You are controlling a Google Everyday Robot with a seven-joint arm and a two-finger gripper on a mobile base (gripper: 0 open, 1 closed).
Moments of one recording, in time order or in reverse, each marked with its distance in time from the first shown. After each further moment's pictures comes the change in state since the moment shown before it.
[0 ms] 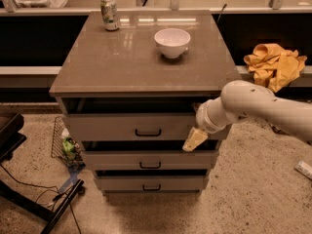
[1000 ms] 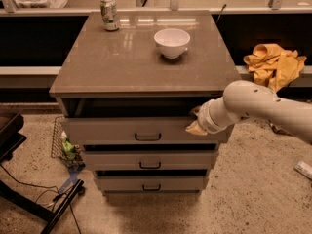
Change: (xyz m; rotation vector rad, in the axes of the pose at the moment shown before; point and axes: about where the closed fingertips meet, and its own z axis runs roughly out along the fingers) arm 0.000 0.004 0.000 -0.006 -0.003 0.002
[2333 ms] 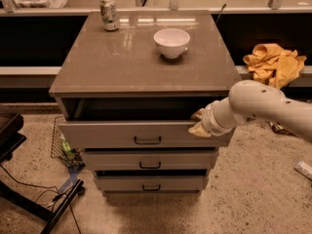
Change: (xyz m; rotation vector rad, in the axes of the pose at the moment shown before) arm 0.002 0.012 -0.021 -0.008 0.005 0.027
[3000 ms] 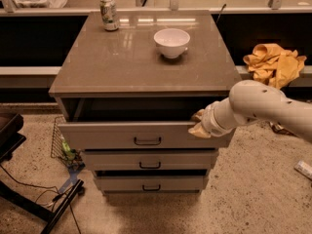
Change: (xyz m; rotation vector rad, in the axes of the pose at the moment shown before) arm 0.000 0.004 -0.003 -0.009 -0.002 0.007
